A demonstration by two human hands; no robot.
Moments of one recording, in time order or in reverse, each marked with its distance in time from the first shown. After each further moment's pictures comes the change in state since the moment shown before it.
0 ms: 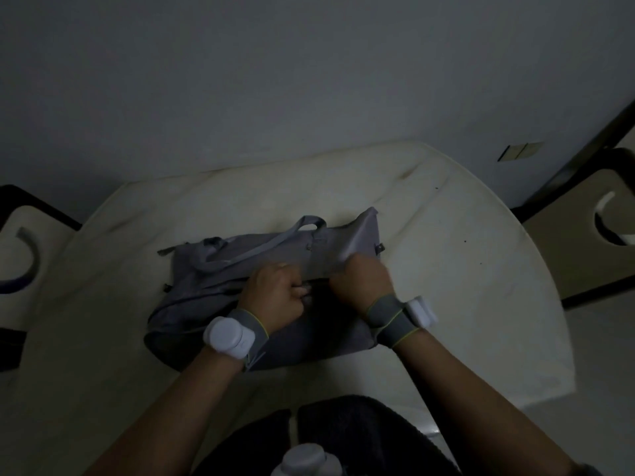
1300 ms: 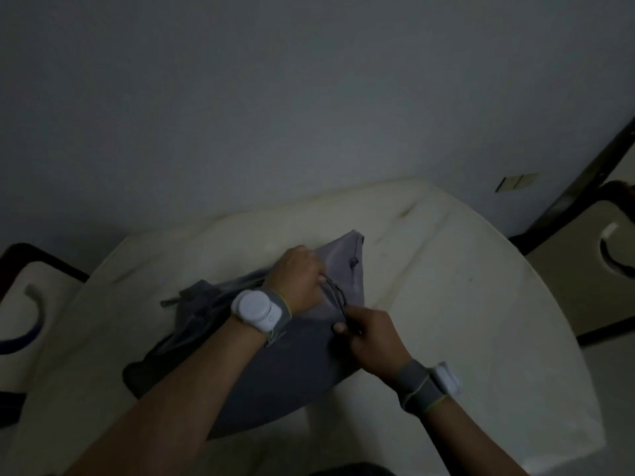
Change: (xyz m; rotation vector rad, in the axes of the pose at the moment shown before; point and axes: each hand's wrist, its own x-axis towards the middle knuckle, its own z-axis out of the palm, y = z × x) left_hand 0.119 0.015 -0.027 0.193 -0.150 0.189; right_hand 0.019 0.040 0.020 0.338 0.085 -0.315
